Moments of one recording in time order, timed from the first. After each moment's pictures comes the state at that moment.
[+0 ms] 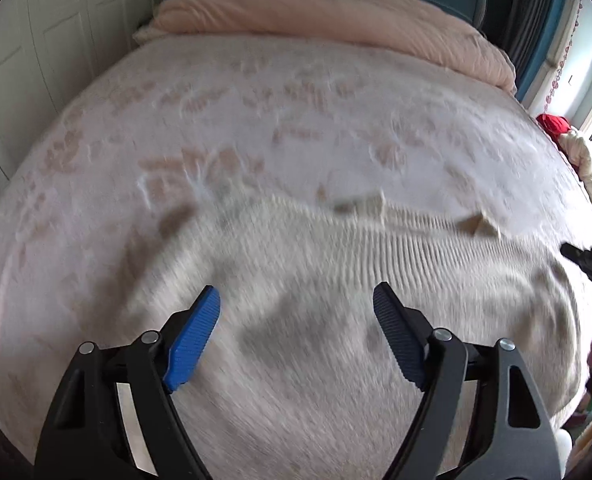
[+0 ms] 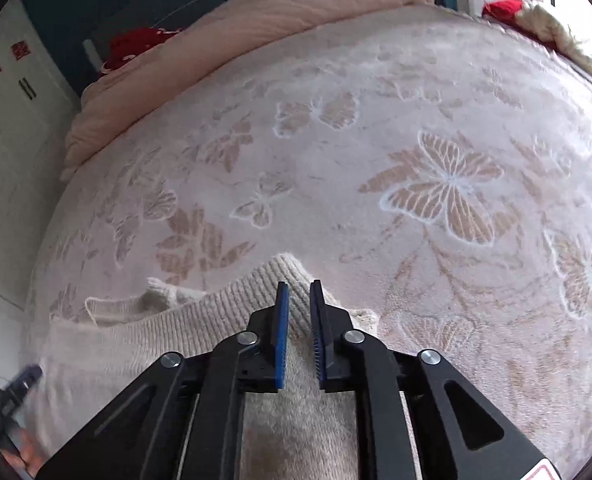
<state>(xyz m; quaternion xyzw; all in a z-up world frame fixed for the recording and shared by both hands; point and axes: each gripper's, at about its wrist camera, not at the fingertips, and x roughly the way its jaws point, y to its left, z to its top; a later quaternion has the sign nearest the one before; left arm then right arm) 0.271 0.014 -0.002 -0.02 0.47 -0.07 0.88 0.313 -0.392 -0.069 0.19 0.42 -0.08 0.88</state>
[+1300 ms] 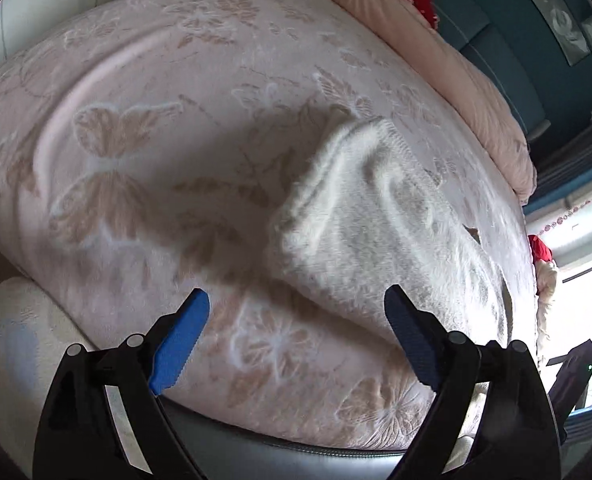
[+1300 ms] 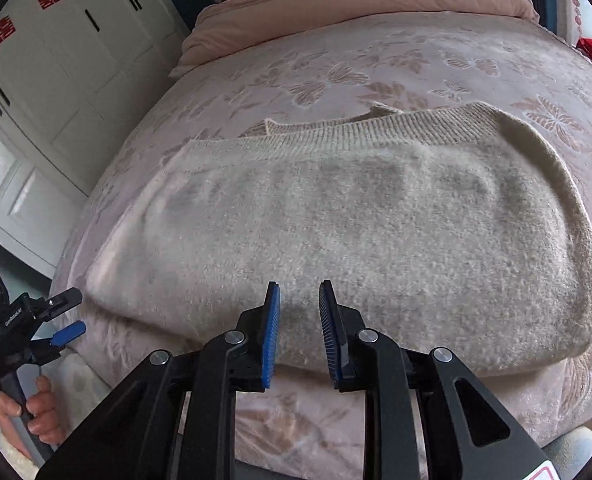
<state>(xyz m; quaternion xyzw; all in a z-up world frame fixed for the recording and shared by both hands) 0.109 0.144 -0.024 -0.29 0.49 -0.01 0.82 0.191 -0.190 -0.074 0.13 0.46 0.08 0.87</state>
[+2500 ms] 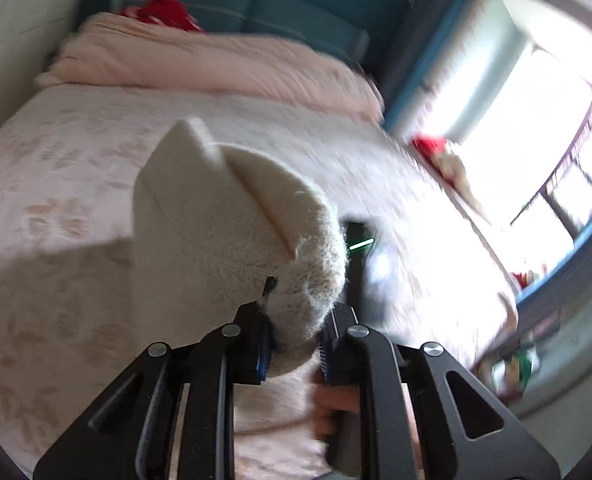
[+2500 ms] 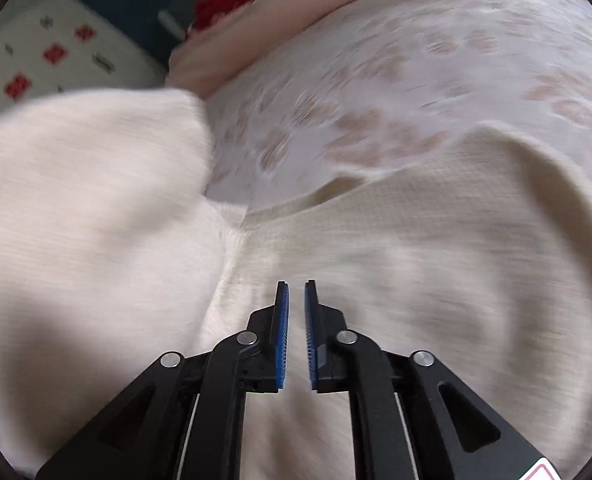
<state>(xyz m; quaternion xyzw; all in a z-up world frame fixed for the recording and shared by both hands) 0.144 -0.132 0.101 -0.09 0.40 -0.29 0.86 0.277 -0.303 -0.076 0.29 0.44 0.09 0.85</state>
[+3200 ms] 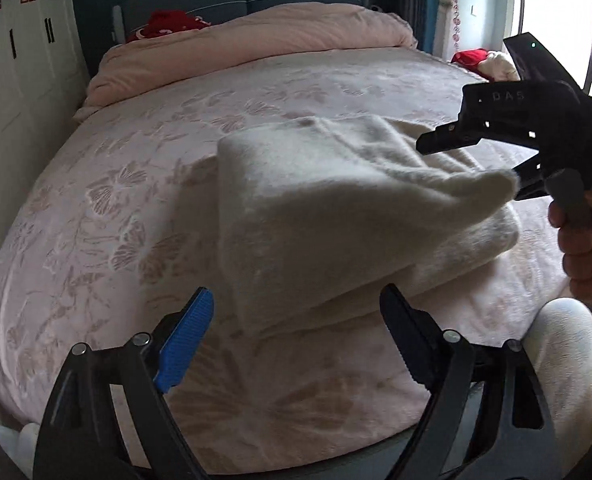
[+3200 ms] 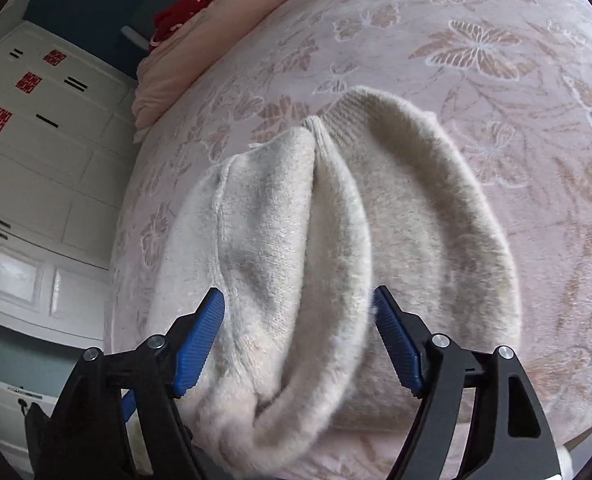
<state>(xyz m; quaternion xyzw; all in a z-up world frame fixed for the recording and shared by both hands) 0.083 -0.115 -0.009 0.11 0.41 -0.17 0.89 0.218 -0.342 -0.082 0.32 0.49 0.06 0.81</state>
